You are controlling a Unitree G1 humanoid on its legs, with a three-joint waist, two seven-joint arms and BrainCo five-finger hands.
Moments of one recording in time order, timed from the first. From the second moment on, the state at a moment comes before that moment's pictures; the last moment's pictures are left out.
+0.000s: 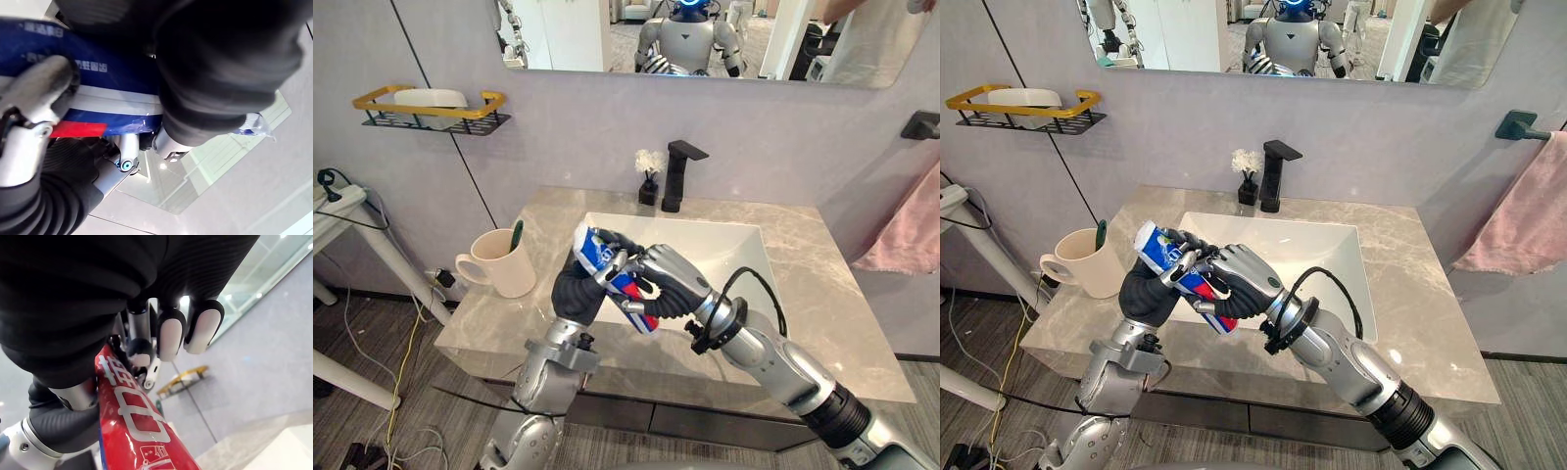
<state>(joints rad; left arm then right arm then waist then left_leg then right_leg) 0.14 0.30 -0.40 -0.48 -0.82 -0.20 0.00 -0.28 -0.49 0.59 -0.27 -0.48 -0.25 -0.08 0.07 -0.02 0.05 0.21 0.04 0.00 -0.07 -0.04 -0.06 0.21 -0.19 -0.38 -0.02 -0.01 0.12</state>
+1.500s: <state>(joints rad) 0.07 0.18 -0.04 -0.56 -0.65 -0.25 0.08 0.05 -0.16 -0.69 -0.22 0.00 -0.18 -0.34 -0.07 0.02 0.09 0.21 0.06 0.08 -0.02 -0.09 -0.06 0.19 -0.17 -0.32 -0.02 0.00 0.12</state>
